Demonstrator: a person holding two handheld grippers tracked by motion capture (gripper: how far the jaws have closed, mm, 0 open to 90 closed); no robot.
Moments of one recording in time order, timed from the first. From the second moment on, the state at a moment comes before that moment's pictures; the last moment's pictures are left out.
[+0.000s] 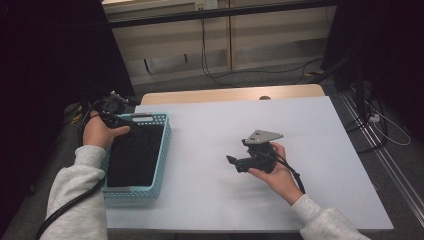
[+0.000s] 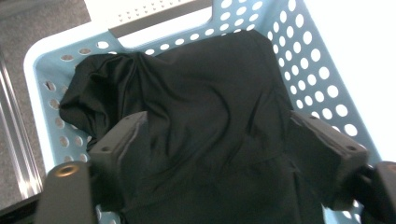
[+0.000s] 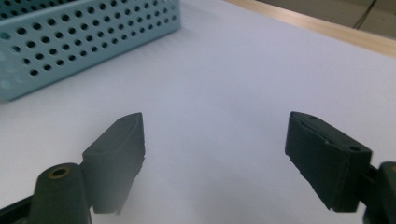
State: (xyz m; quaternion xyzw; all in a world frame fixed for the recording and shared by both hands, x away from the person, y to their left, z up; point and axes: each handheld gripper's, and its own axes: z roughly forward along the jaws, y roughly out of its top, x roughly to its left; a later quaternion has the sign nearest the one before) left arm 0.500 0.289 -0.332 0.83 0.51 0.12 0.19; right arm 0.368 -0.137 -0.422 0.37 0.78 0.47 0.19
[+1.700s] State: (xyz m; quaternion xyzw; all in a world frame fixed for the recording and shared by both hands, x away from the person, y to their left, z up) left arm 0.463 0.292 -0.379 0.81 0.54 0.07 0.23; right arm 0.340 -0.212 -0.424 0.40 0.76 0.47 0.20
